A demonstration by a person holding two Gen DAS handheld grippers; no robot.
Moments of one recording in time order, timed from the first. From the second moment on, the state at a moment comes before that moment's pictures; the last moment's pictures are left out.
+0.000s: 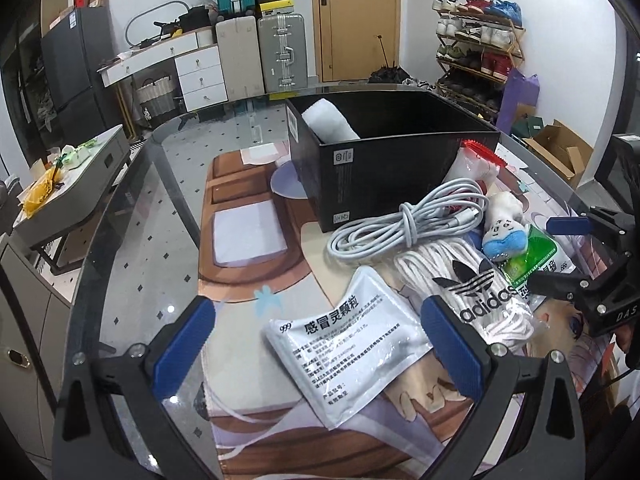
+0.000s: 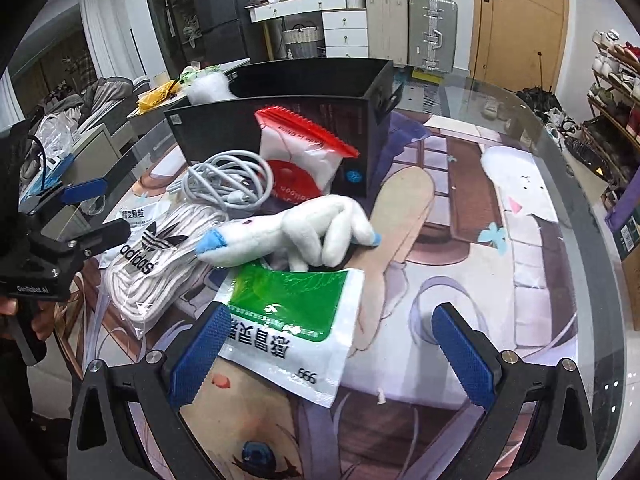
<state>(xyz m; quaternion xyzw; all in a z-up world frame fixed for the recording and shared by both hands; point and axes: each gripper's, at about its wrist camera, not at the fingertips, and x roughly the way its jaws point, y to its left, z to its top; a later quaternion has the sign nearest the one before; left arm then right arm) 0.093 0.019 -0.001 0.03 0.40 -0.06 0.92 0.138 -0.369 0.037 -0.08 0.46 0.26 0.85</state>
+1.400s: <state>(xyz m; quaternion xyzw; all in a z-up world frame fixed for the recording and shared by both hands) 0.105 0.027 -0.017 0.02 0.44 -0.05 0.90 0.146 -0.358 0.033 -0.13 0.44 0.27 0.84</state>
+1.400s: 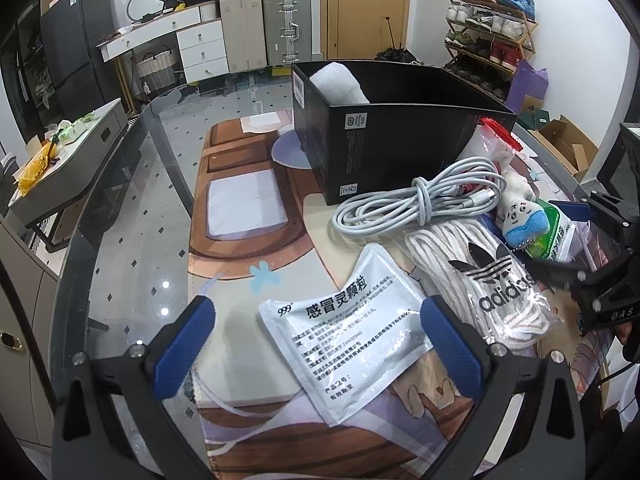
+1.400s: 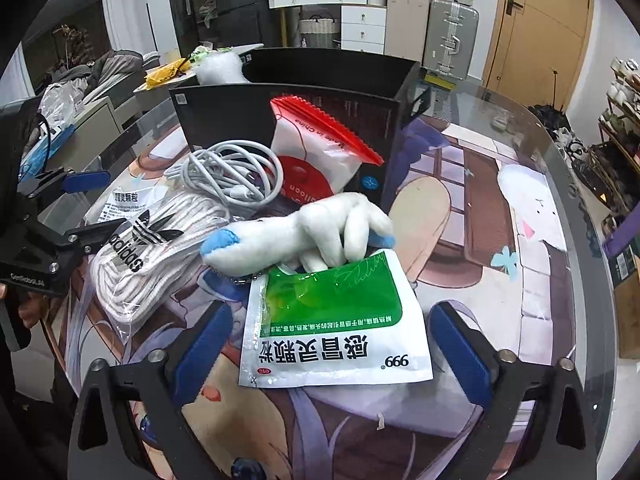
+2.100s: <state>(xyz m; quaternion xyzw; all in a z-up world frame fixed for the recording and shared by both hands) 0.106 0.020 -0.019 0.01 0.45 -0.07 0.89 0.121 -0.394 0.044 -0.09 0.43 0.28 0.85</state>
